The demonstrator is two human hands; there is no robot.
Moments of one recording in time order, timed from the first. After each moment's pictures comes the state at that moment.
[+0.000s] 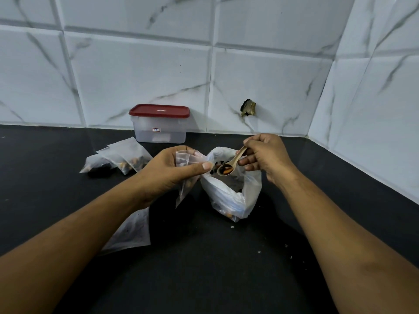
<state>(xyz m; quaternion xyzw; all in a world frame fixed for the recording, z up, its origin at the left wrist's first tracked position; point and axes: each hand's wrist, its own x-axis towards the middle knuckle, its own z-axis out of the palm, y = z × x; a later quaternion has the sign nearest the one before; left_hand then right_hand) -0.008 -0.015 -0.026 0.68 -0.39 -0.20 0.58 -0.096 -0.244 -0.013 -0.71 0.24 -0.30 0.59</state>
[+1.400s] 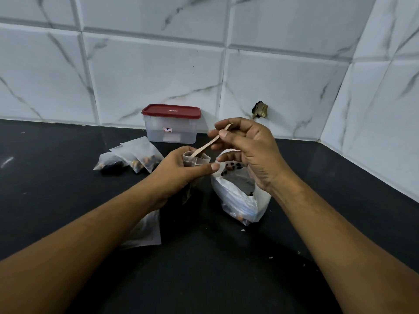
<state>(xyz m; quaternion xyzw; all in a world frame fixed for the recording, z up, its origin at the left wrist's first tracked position) -0.007 -0.016 -0.031 0.71 -0.33 -0.17 0.60 -0.100 -0.181 0.005 -0.71 -0.03 -0.26 0.65</state>
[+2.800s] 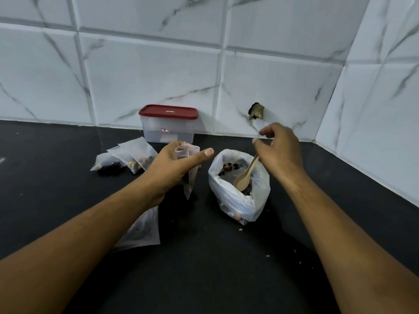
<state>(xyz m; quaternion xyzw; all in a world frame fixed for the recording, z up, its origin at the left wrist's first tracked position) 0.004 -0.018 -0.032 0.68 -0.28 -0.16 0.66 -0.097 -0.246 -0.008 -0.84 0.25 -0.42 0.23</state>
